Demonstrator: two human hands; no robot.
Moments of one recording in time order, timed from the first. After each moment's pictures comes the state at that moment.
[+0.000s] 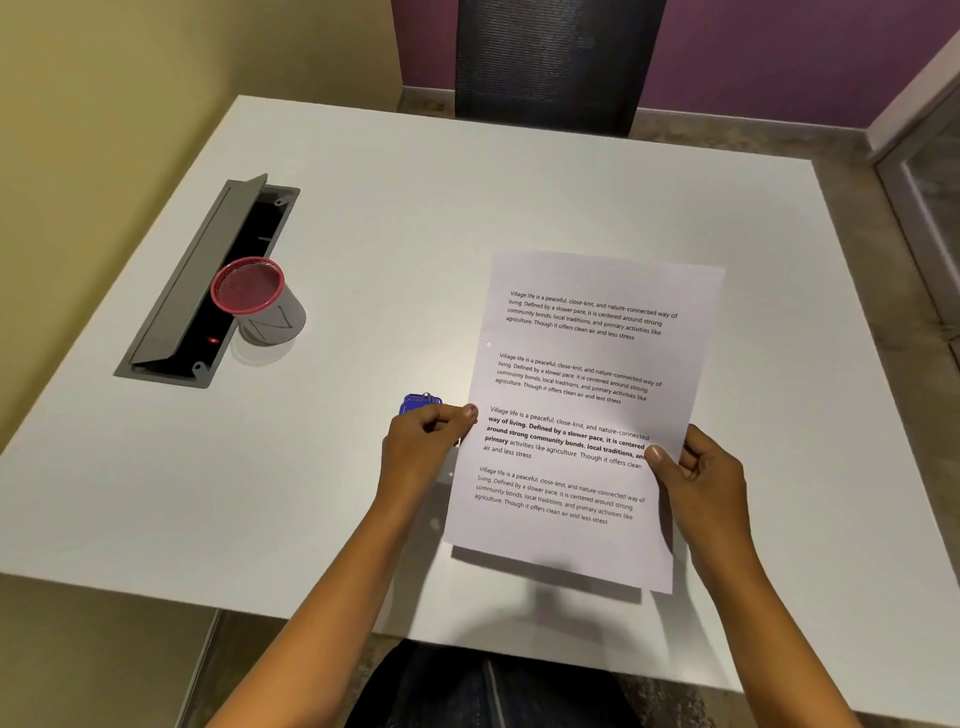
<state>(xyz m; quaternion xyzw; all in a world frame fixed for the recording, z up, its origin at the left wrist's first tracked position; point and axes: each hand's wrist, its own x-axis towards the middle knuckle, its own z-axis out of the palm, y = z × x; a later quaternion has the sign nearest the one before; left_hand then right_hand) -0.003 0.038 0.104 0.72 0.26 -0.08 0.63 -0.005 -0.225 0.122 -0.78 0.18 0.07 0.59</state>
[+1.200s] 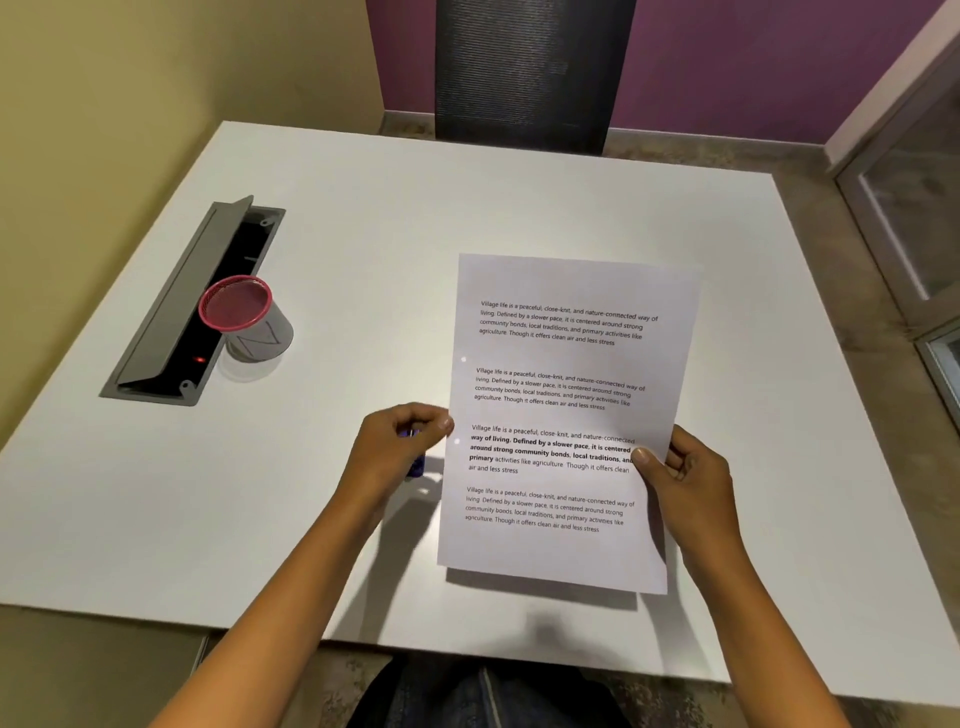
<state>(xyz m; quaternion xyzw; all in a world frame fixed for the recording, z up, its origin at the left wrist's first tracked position) -0.007 0.056 0.129 0.71 0.22 -0.11 0.66 -0.013 -0.228 0.127 -0.78 0.16 0.04 0.61</state>
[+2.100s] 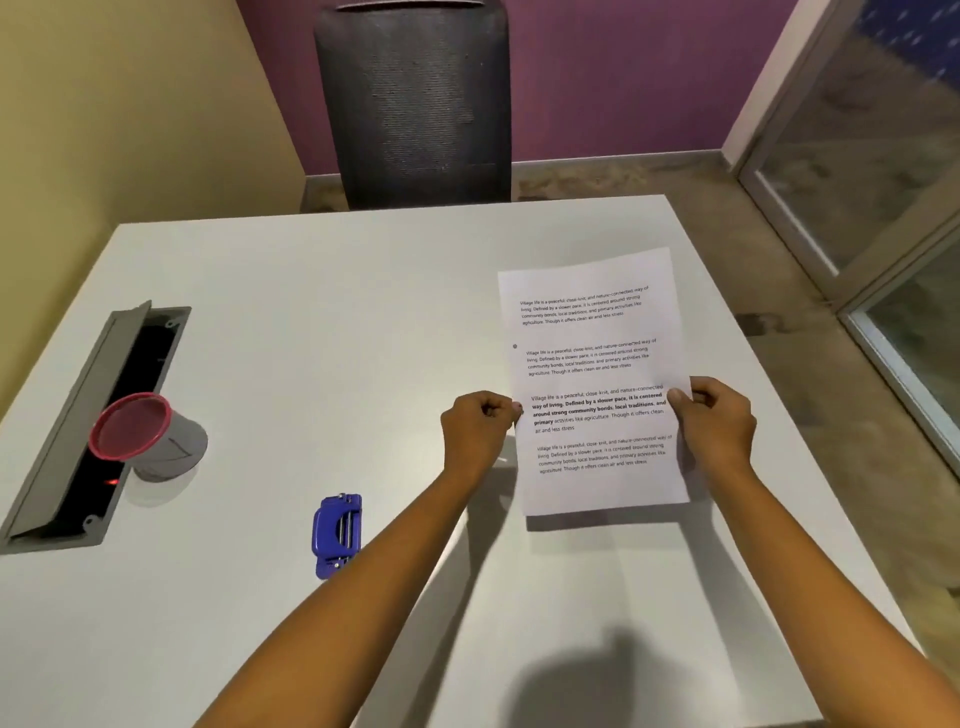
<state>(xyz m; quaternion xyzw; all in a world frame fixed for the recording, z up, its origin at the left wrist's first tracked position) 0.123 -0.102 0.110 0.80 0.14 -0.09 0.57 0.105 -0.347 0.121 -0.80 0.32 -0.10 0.49</state>
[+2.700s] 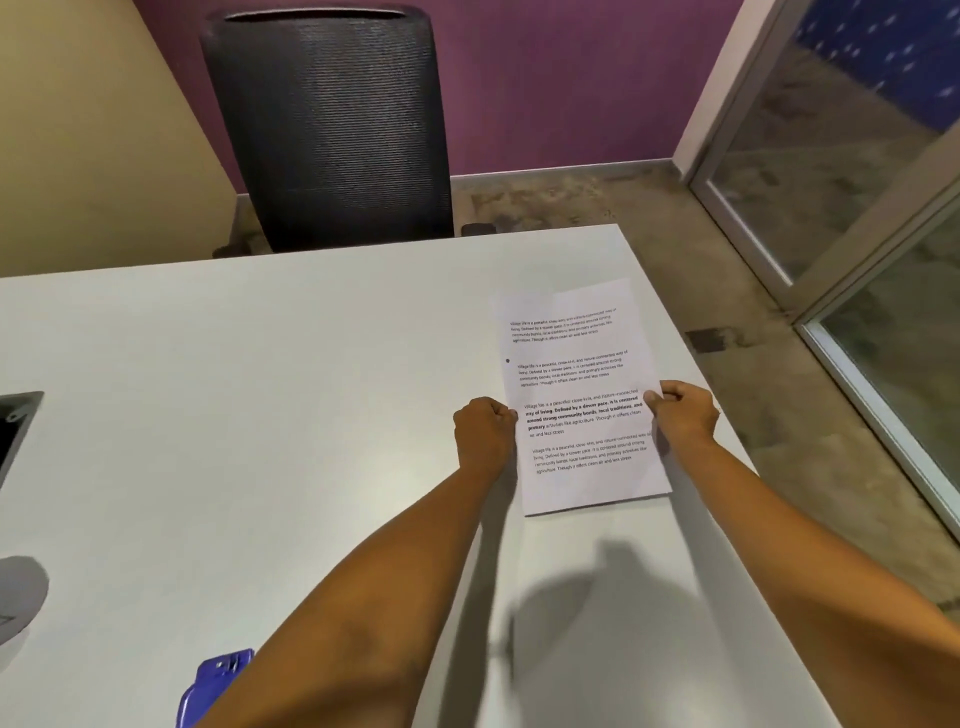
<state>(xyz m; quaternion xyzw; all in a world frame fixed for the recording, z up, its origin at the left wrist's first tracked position) 0.276 -0.212 0.054 0.86 0.12 -0.12 0.49 0.264 -0.439 0.064 -0.77 0.42 -0.08 0.47</state>
